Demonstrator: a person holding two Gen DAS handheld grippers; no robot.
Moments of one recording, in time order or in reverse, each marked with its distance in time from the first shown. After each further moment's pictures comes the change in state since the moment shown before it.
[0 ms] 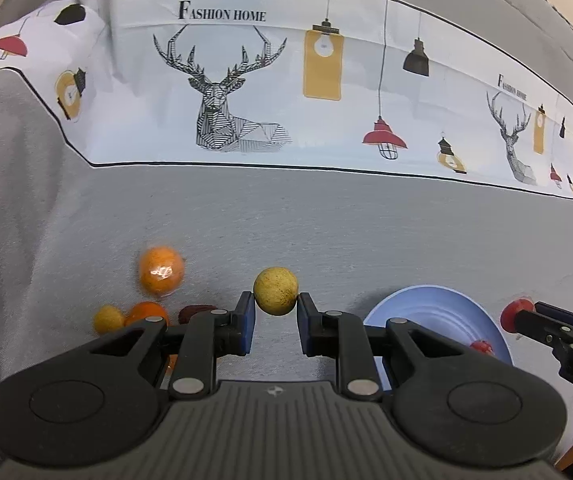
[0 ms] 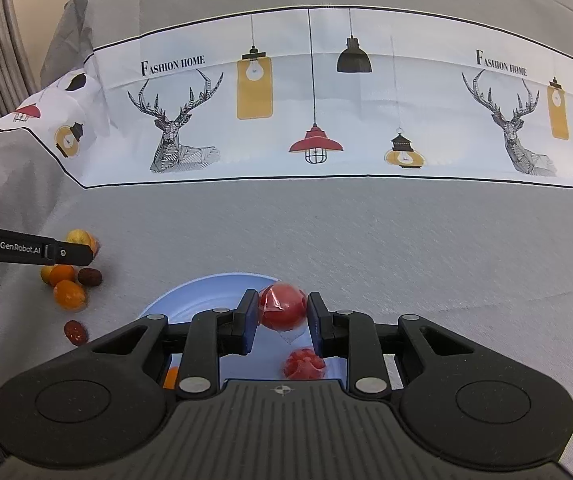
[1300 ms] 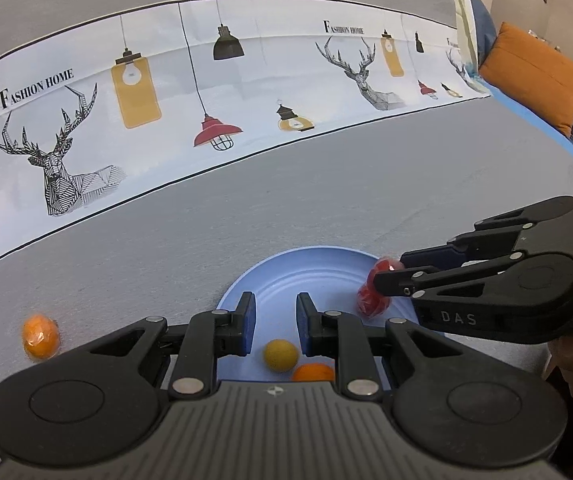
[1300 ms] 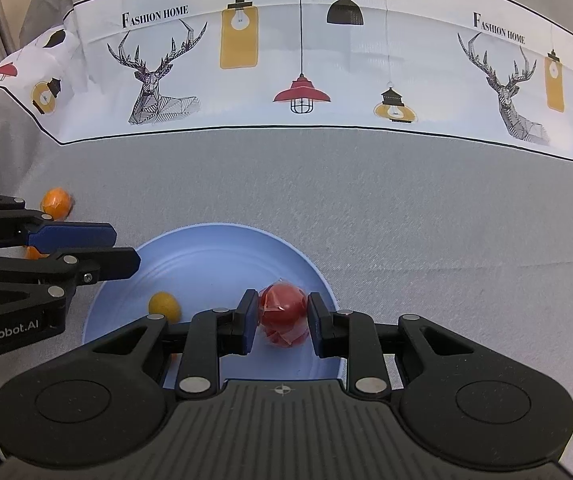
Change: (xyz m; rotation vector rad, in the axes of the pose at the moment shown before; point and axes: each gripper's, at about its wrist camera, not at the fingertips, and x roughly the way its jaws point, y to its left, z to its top) left arm -0.006 -0.092 -0.034 0.418 -0.054 -0.223; right arm 0.020 0.000 -0.011 -0.016 0.130 -0.048
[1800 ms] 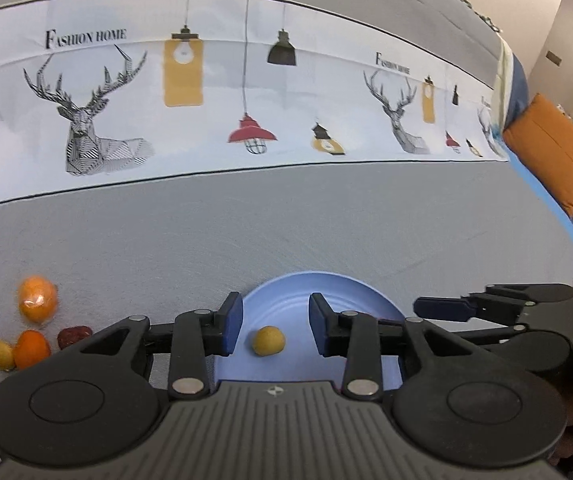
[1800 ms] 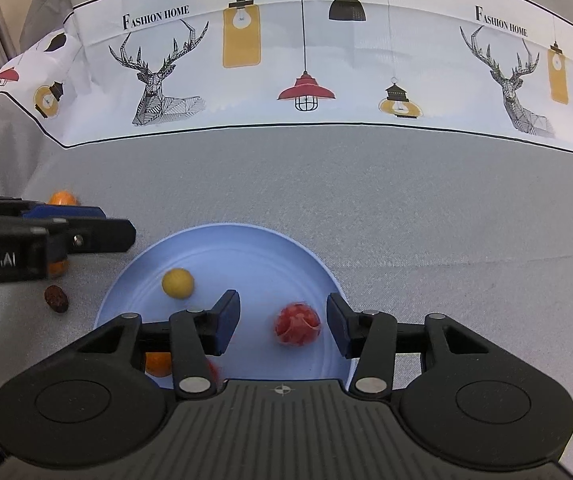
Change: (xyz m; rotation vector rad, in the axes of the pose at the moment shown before) left arm -0.007 0.040 0.005 -0.243 -0.018 -0.033; right arm 0.000 0.003 -0.001 0.017 0.000 0.015
